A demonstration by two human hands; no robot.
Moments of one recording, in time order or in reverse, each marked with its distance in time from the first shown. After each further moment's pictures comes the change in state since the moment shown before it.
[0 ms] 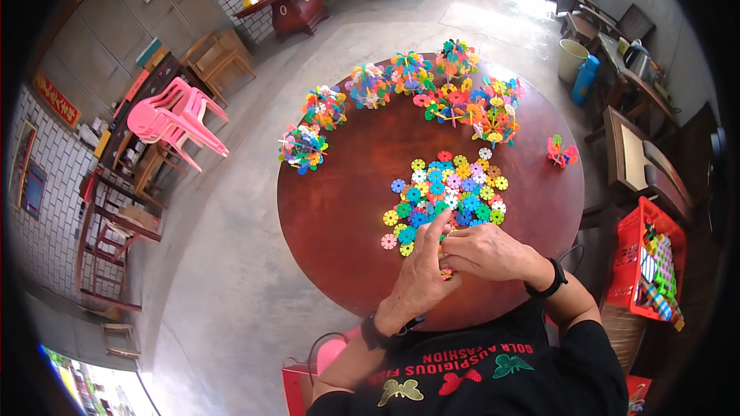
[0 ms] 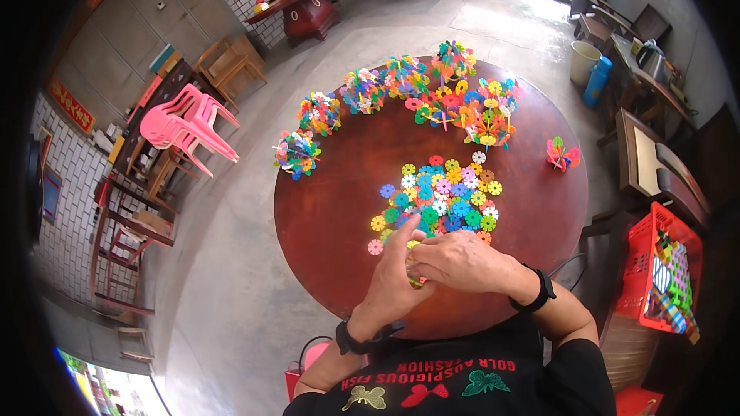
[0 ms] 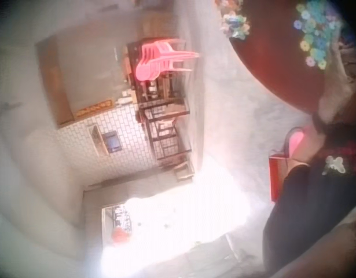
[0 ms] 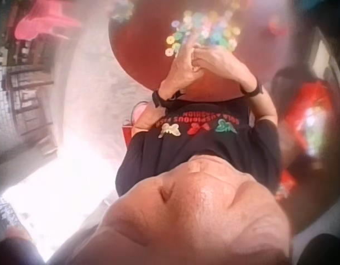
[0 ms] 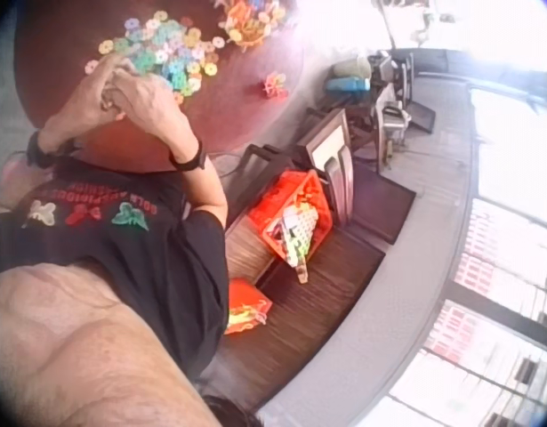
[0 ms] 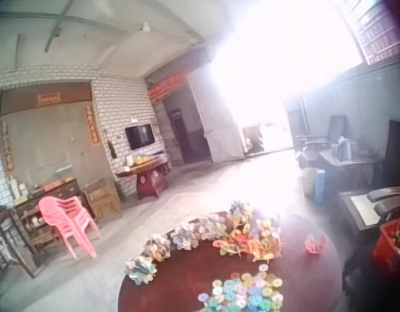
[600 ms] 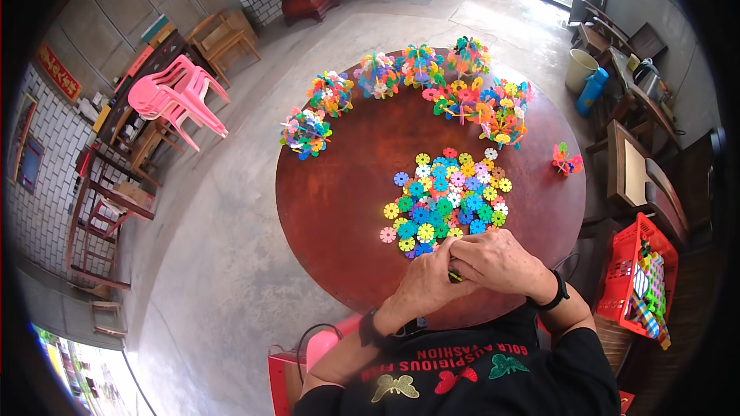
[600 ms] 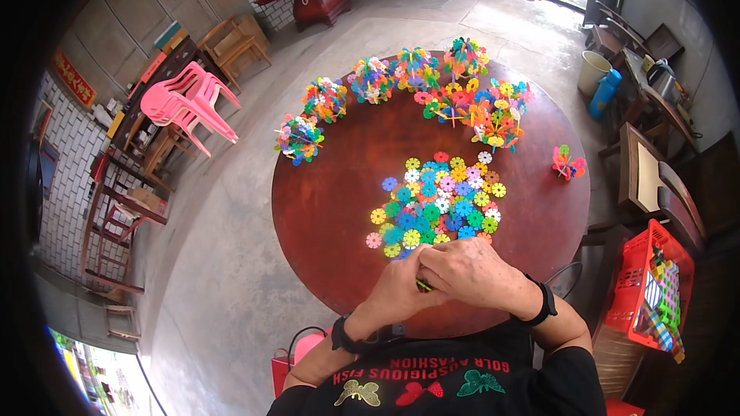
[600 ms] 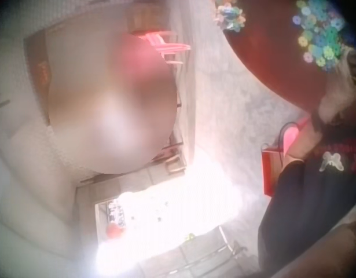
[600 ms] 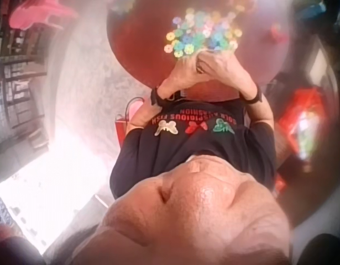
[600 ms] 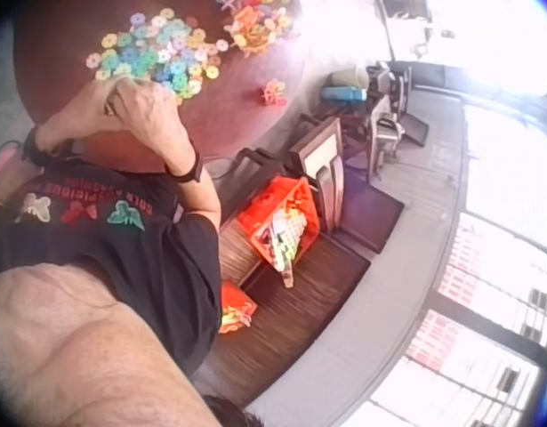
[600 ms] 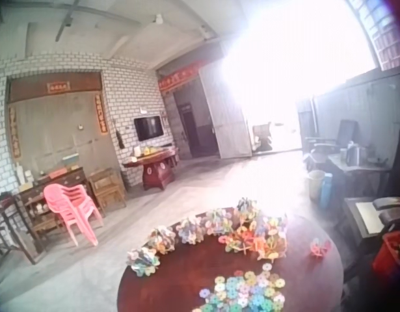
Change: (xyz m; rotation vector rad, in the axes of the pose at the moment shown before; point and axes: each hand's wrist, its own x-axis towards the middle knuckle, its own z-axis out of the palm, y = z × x) left_hand -0.003 -0.001 0.006 -0.004 -0.155 -0.215; right_hand -0.003 -0.017 -0.004 -0.149 0.009 0.087
